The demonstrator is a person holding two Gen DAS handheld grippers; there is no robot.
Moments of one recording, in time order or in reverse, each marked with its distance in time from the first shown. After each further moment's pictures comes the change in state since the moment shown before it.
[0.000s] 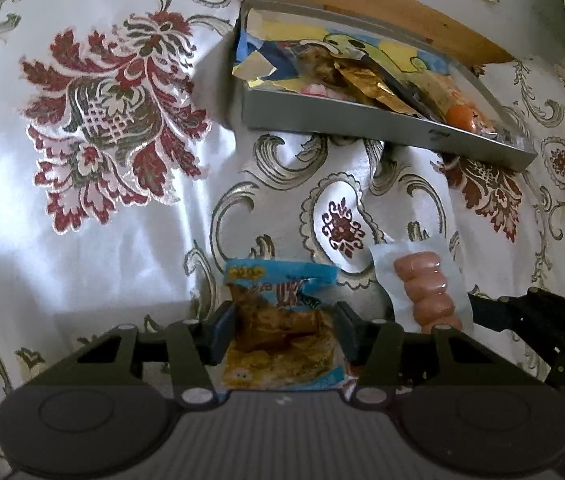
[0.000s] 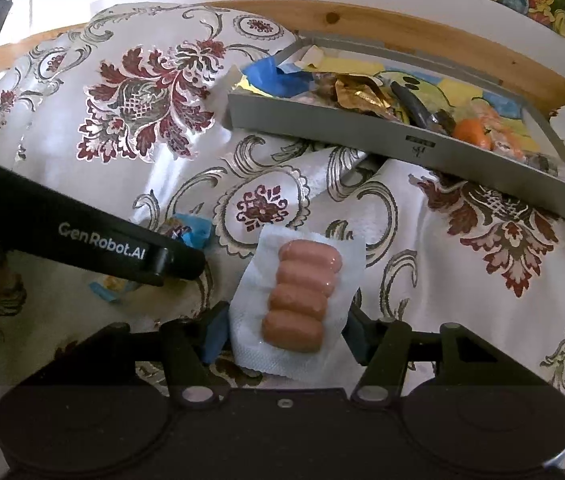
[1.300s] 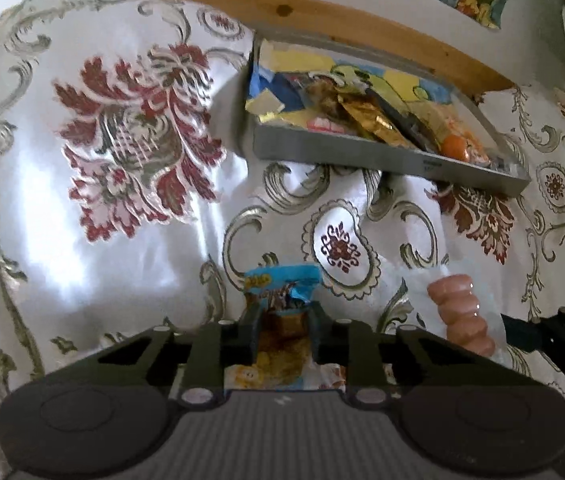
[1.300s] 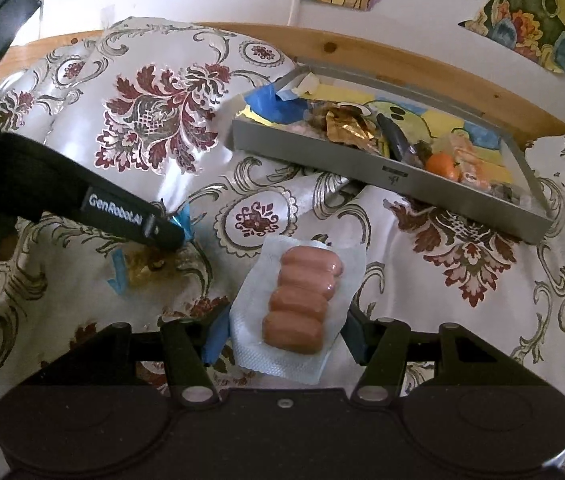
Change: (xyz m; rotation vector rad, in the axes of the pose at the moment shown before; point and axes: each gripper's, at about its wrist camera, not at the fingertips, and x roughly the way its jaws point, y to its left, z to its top) left arm -0.031 -0.002 -0.002 -0.023 -0.085 0.032; right arm -0.040 0.003 -0.003 -0.048 -0.046 -0.047
